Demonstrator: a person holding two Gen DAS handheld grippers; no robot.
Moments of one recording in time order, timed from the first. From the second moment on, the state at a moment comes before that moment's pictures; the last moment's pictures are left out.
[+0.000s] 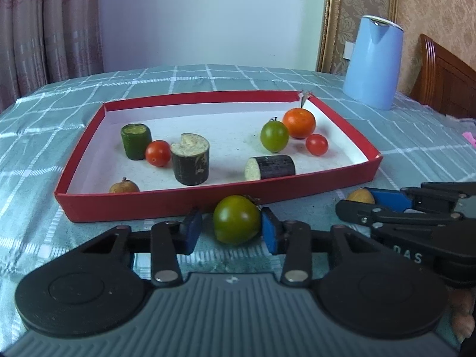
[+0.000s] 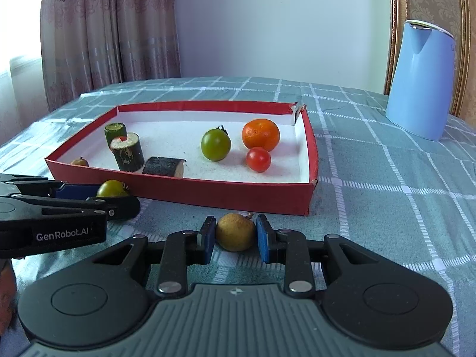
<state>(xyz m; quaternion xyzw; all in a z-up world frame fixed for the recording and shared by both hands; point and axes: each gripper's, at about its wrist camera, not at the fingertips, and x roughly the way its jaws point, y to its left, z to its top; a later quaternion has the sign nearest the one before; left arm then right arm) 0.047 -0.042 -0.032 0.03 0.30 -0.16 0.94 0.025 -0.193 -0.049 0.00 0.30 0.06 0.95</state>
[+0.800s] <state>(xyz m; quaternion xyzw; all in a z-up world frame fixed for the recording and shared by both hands) 0.023 -0.038 -0.029 0.04 0.29 -0.19 0.94 0.025 -0.196 -0.048 0.01 0.30 0.06 0.95</state>
